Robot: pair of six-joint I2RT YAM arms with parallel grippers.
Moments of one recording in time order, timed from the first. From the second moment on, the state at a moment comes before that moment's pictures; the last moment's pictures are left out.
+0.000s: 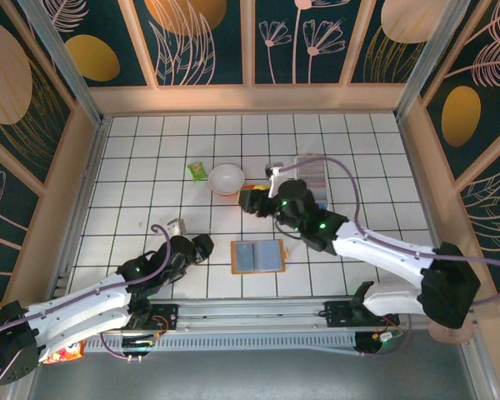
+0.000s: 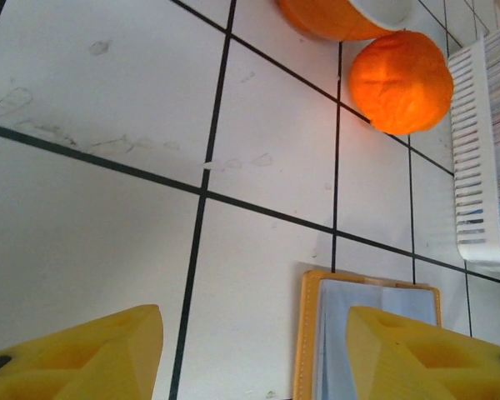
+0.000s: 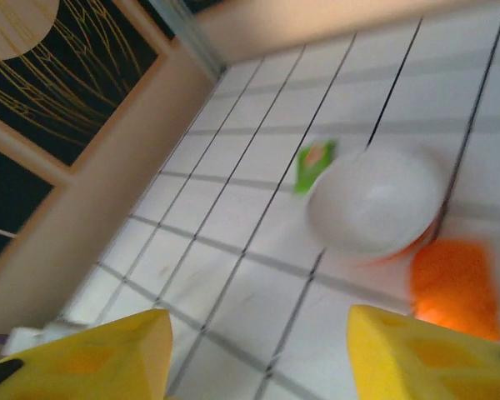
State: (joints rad) left arm -0.92 0.74 0.26 -0.22 -0.30 -1.16; right arm 0.89 1.21 0.78 0.13 0.07 0.50
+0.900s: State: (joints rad) left arm -0.92 0.96 0.38 -0.11 -0.22 -0.95; right arm 0.28 1.37 0.80 -0.31 -0.15 -1.33
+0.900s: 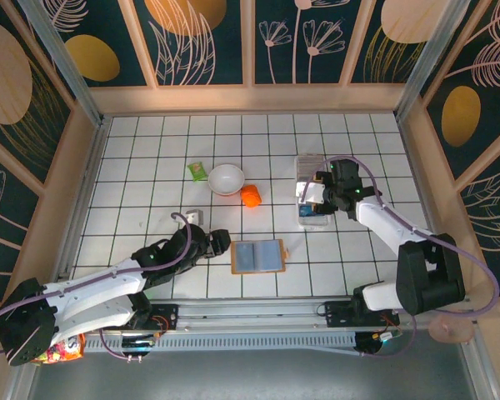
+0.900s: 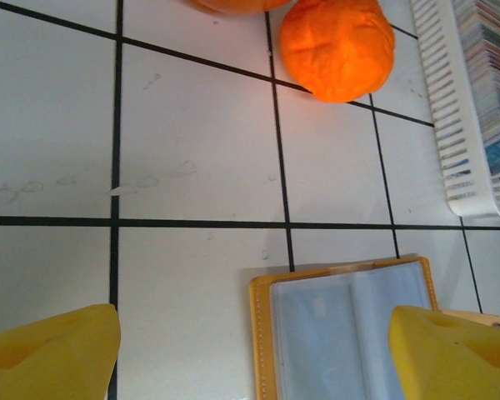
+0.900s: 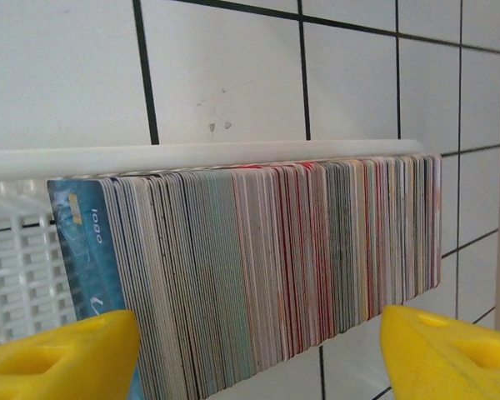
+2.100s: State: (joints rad) left arm -0.92 0.93 0.33 -0.01 -0.18 -0.93; right arm 0.36 1.47 0.77 -0.28 -0.07 -1.45
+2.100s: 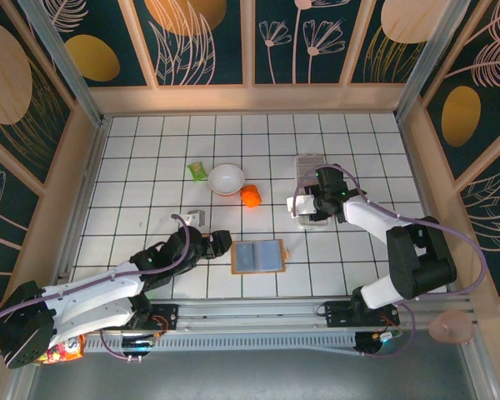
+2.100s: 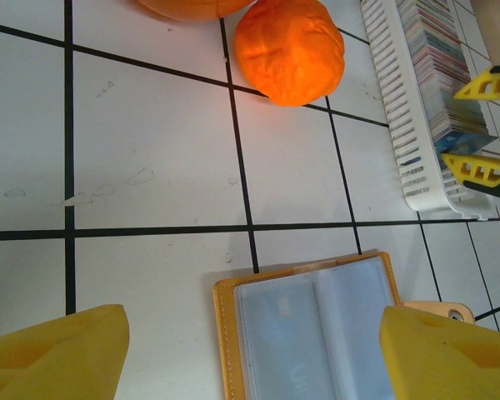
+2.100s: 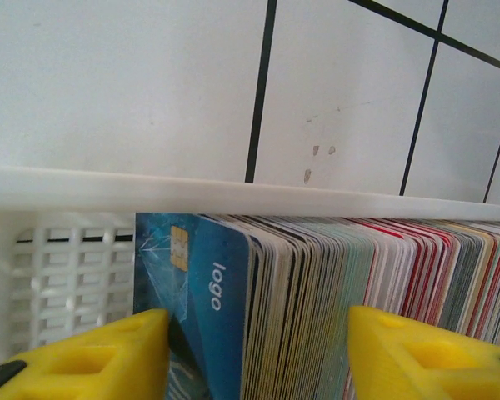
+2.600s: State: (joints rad) left arm -0.92 0.94 0.31 0.00 -0.16 -0.95; right arm 0.36 1.43 0.77 -0.33 -0.07 -1.47
